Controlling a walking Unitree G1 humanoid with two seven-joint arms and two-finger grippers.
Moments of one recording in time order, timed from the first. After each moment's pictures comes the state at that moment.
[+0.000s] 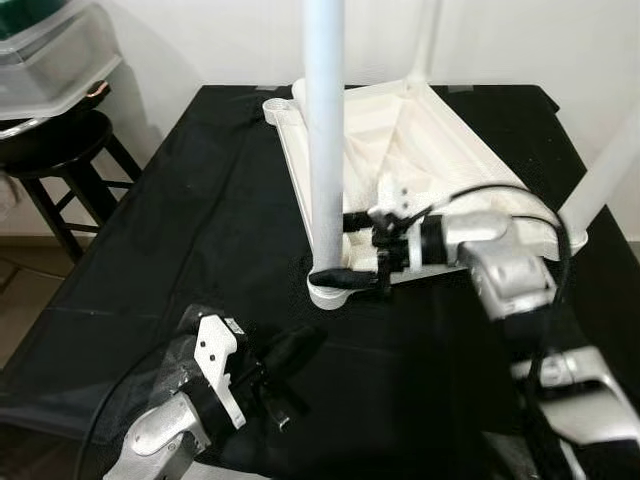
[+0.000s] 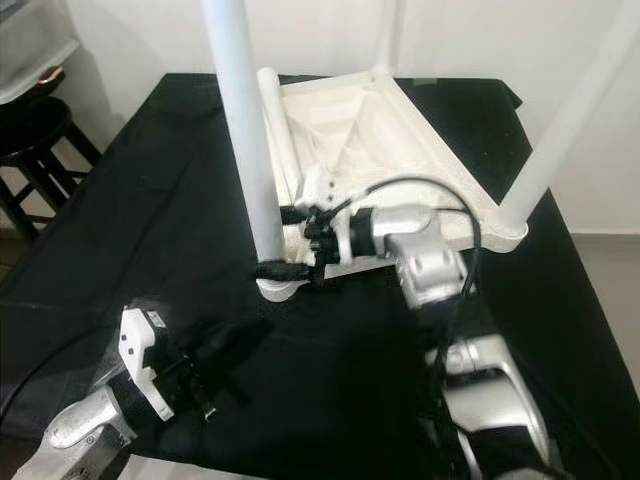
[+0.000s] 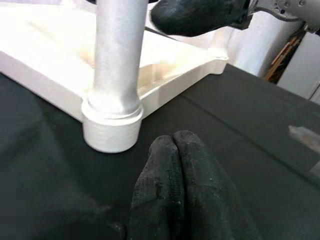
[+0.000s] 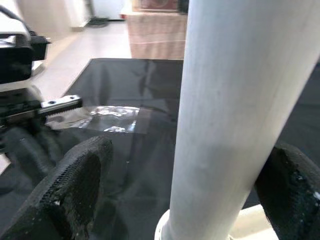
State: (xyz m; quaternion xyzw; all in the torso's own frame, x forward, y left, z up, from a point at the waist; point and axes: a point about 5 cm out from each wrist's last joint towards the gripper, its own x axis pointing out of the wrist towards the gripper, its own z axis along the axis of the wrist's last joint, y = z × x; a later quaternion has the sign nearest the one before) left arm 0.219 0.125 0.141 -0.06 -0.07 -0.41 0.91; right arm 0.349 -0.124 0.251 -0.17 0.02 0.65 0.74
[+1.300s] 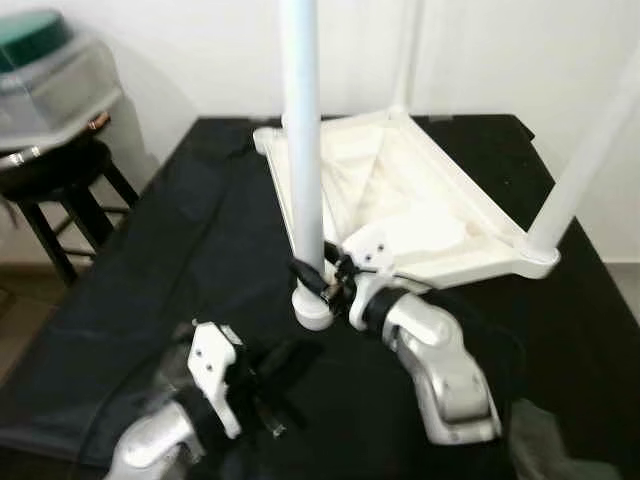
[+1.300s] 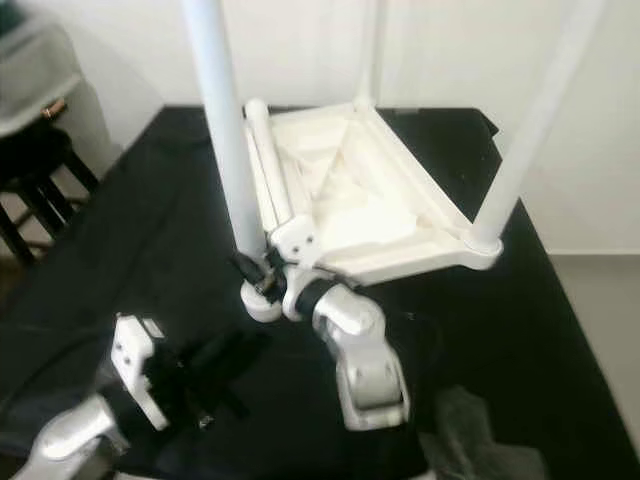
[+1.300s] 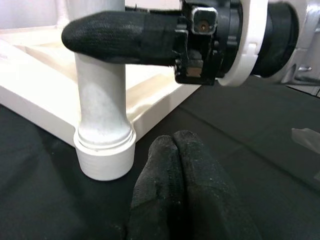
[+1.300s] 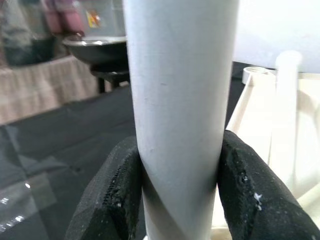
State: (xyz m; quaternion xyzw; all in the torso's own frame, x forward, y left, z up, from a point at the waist) left arm 0.221 0.128 0.142 -0.04 -0.08 -0.40 0.91; right arm 0.304 -0.070 0.187 -0.07 -0.01 0.31 0.95
